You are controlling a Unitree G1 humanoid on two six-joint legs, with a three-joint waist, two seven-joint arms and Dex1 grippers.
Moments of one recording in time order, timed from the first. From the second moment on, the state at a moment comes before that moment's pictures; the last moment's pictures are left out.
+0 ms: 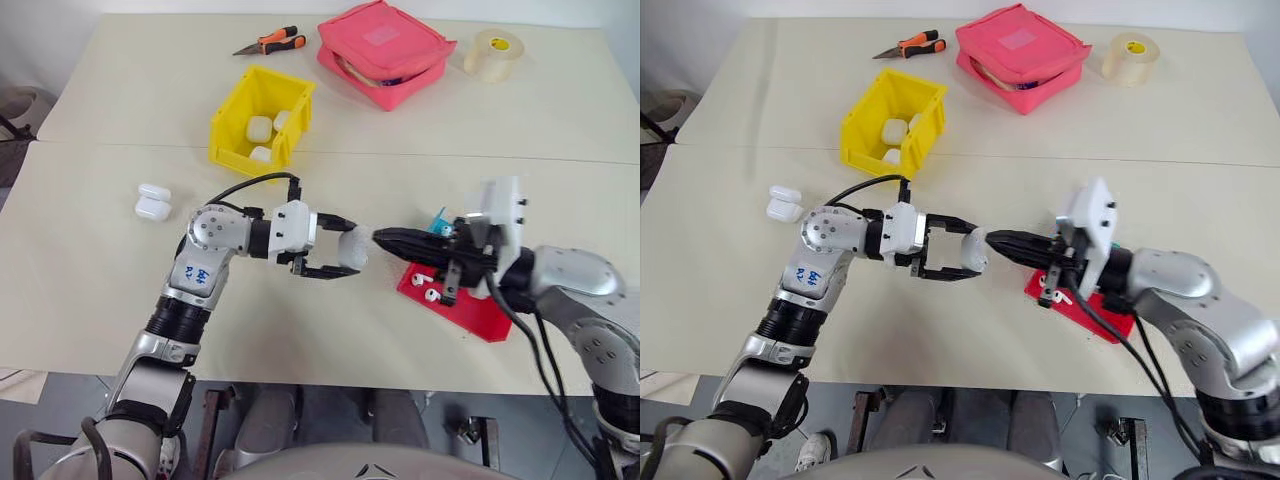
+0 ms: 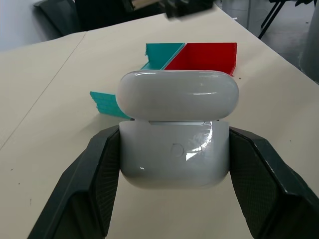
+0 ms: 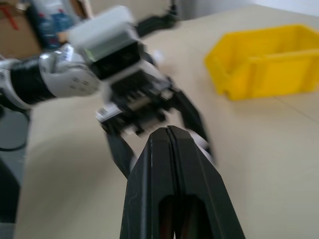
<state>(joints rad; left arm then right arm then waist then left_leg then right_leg) -0.62 0.35 -0.22 0.15 -0.19 -0.05 -1.19 -0.30 -0.72 0.01 -0.61 0.86 0.70 0.67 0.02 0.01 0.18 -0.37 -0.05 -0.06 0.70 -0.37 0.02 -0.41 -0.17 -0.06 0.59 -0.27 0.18</state>
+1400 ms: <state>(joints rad) -0.65 0.37 0.20 0.24 -0.37 0.34 -0.49 0.09 -0.58 -0.27 -0.55 0.56 0.20 0.77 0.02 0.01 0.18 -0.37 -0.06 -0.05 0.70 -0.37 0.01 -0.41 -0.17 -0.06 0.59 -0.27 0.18</state>
